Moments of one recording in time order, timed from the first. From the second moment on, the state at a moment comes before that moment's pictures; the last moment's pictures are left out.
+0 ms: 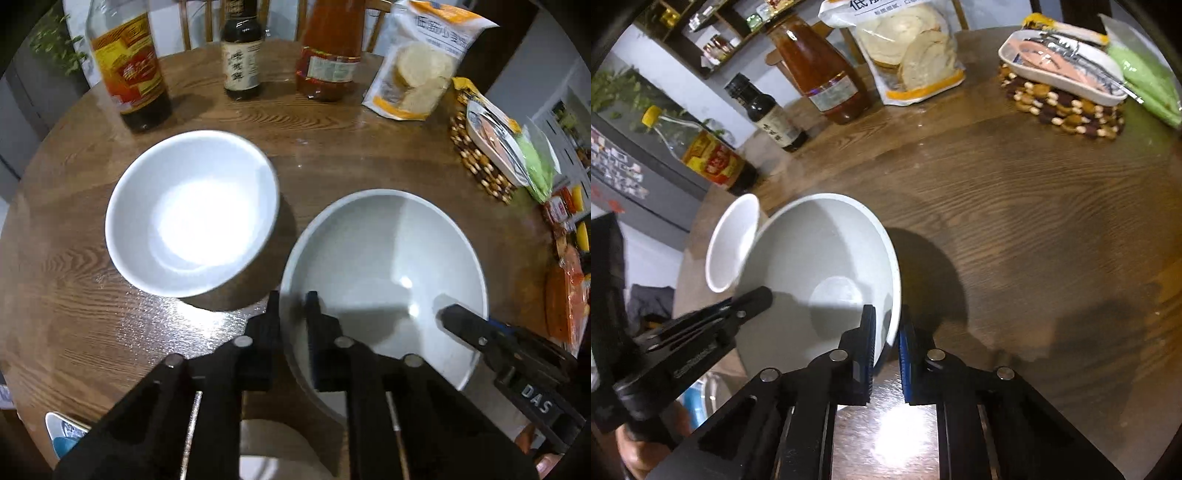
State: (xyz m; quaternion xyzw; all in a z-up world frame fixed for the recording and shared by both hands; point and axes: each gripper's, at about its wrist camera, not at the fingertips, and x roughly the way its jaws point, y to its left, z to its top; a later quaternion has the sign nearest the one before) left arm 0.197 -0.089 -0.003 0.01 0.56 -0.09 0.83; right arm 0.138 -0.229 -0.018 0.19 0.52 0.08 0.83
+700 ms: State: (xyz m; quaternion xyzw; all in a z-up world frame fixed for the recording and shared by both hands) left arm 0.096 -0.103 0.033 0.03 0.50 -0.15 0.85; right arm 0.033 -0.280 0.014 0.17 0.52 0.03 0.84
